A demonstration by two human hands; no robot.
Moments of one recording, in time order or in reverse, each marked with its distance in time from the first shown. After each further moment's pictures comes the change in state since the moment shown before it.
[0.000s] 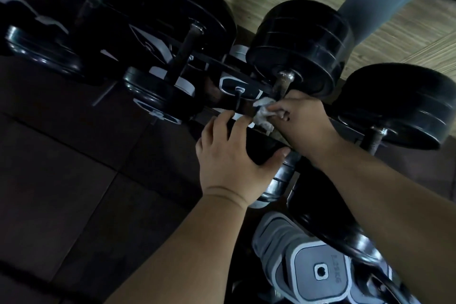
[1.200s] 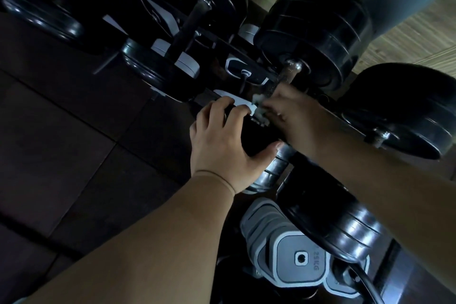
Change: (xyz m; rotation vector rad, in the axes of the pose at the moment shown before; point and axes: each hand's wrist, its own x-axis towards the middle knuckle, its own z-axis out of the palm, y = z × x) left_hand 0.000 0.002 -0.003 -0.019 -0.003 0.018; right_hand 0.002 -0.002 -0.015 -0.144 -0.249 -0.352
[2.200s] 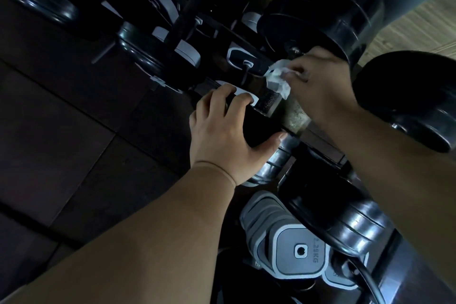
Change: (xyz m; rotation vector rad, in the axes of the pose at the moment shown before) left_hand -0.001 -0.002 0.002 0.002 0.014 0.008; right_hand 0.018 0.022 -0.010 0.045 0.272 0.214
